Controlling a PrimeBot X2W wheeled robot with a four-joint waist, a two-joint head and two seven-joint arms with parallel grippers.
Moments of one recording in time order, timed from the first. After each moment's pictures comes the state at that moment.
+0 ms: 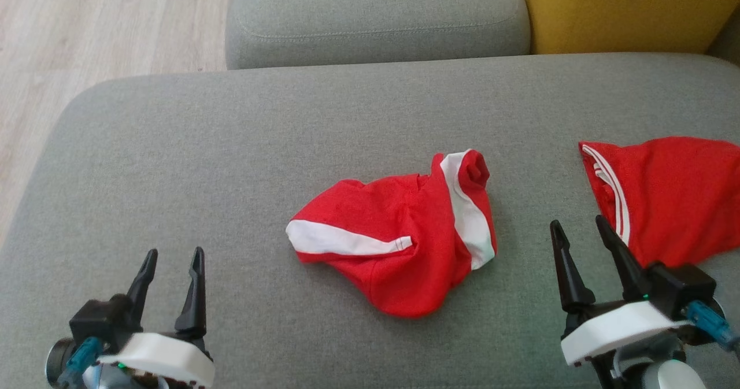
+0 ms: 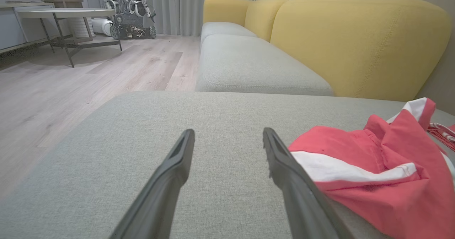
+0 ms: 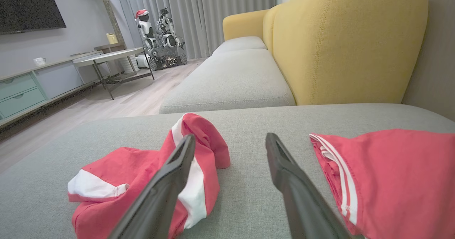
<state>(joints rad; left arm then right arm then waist) 0.10 0.27 -0.23 0.09 -0.37 0.09 -0.22 0.10 -0.05 0.05 -0.02 0.17 0.13 0.02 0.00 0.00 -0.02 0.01</state>
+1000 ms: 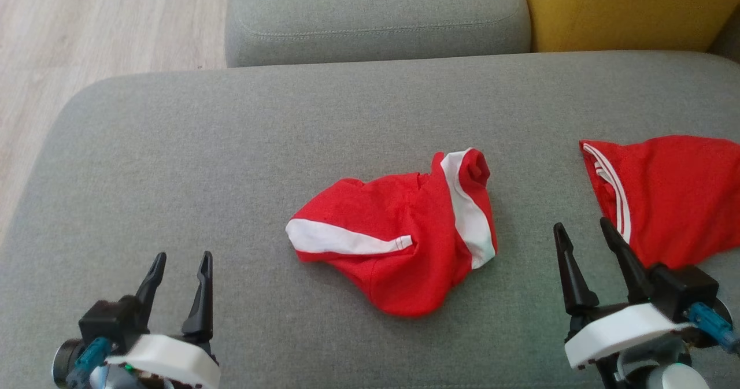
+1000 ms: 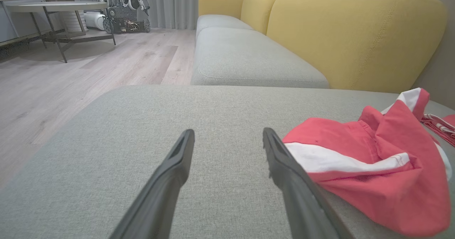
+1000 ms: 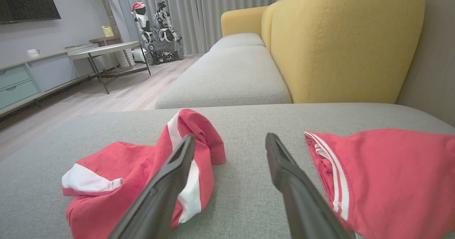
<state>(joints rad) 0.10 0.28 -0.26 0.08 -0.37 0.10 -0.21 0.12 -0.05 0.04 -0.05 0.15 0.13 0.04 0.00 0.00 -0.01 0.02</state>
